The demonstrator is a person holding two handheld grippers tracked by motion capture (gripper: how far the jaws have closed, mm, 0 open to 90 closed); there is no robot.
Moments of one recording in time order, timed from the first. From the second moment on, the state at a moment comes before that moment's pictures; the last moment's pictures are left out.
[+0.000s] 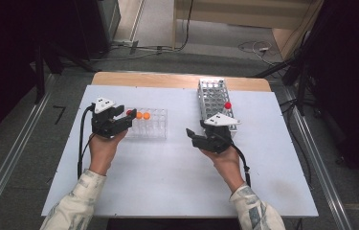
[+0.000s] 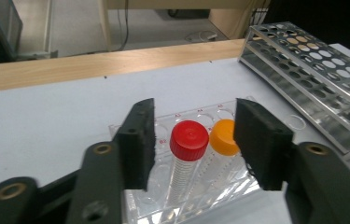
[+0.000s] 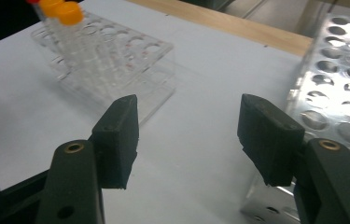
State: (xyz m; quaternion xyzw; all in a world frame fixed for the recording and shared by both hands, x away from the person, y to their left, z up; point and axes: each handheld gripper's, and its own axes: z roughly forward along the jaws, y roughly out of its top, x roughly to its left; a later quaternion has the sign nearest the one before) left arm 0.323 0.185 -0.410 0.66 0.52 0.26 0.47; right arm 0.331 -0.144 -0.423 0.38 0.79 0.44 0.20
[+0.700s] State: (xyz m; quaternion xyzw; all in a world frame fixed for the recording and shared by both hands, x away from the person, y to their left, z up) left arm 0.320 0.181 -0.403 0.66 0.51 0.25 0.49; right arm 0.367 -0.201 -0.421 0.46 0.74 0.40 0.27
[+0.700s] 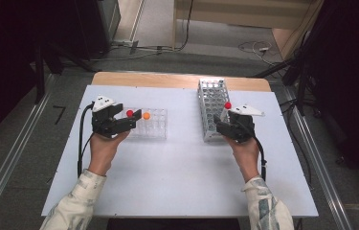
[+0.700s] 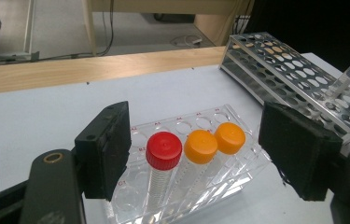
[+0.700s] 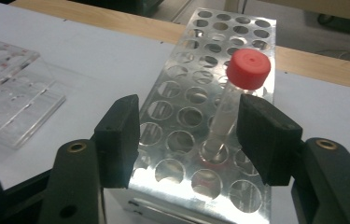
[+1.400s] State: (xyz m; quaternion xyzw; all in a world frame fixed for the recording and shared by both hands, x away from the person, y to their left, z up) left arm 0.320 0.180 -0.404 0.67 0.51 0.24 0.48; right arm 0.401 -0.203 -0.444 0.50 0.72 0.38 0.28
